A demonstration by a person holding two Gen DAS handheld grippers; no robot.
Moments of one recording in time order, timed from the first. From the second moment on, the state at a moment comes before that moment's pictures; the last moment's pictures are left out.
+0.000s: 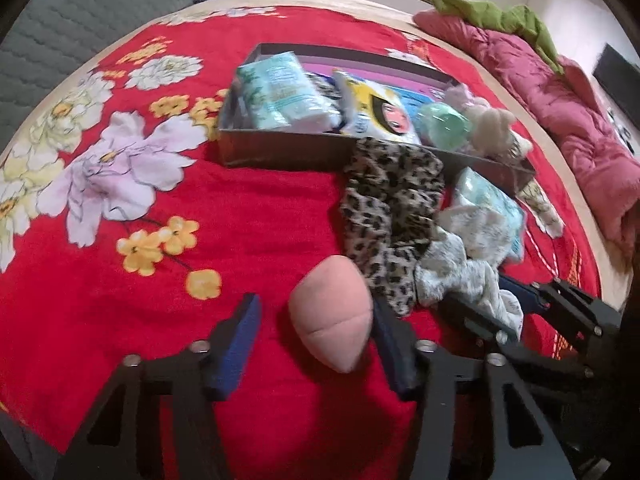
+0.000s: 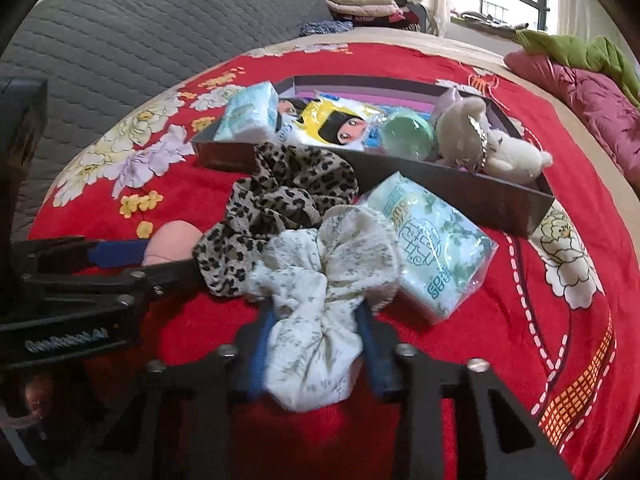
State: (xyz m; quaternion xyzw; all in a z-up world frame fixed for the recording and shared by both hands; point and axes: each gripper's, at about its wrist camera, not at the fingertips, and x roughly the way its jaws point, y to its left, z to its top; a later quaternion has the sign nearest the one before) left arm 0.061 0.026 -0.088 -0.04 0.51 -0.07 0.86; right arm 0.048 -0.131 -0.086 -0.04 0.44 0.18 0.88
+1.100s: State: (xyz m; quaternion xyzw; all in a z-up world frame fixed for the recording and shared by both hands) left arm 0.051 0.024 -0.017 -0.08 0.44 -0.08 0.89; right arm 0.029 -0.175 -0.016 0.04 0.35 0.19 0.92
